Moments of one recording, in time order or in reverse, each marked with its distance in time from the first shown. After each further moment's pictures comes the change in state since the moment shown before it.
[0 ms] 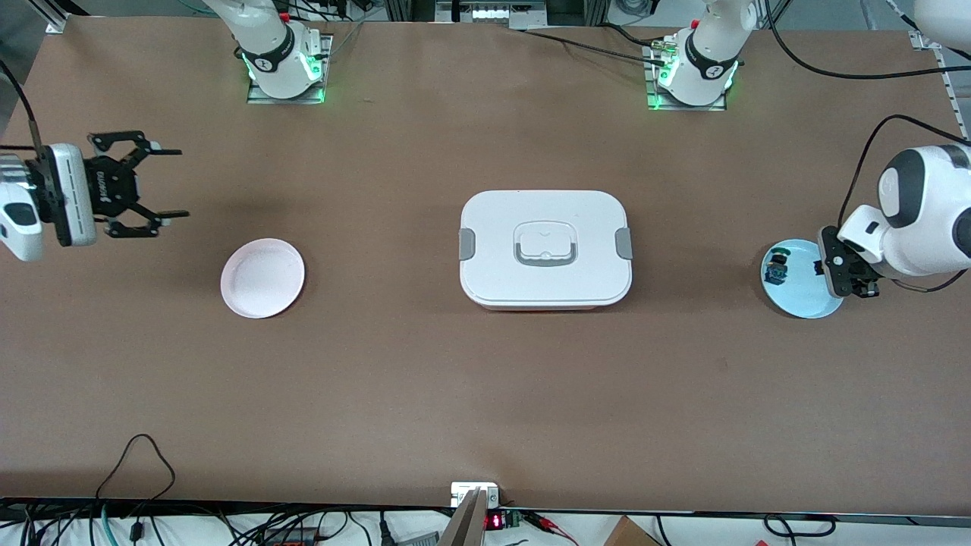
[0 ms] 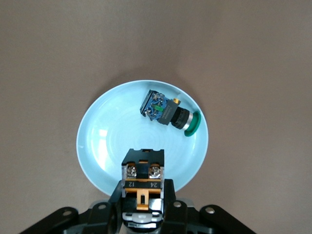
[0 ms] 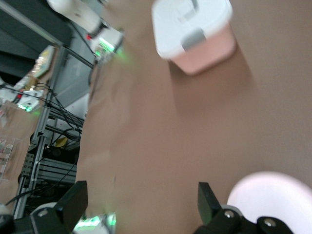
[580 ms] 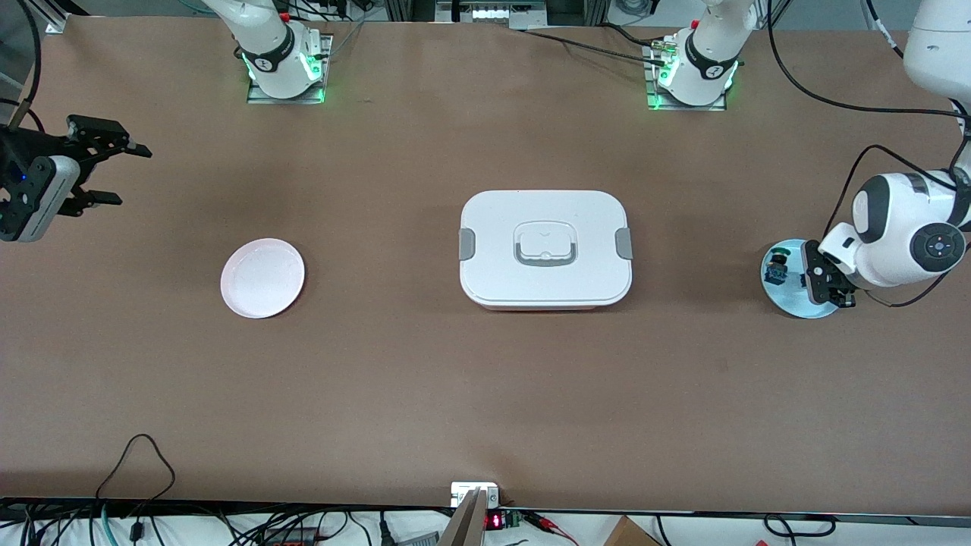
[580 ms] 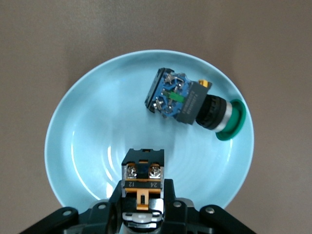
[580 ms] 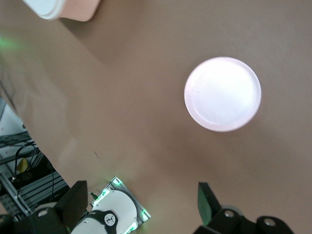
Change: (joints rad) left arm 0.057 0.156 0.000 -0.026 0.091 0.207 0.015; right arm 0.079 -0.095 0.013 0.042 -0.334 0.077 0.586
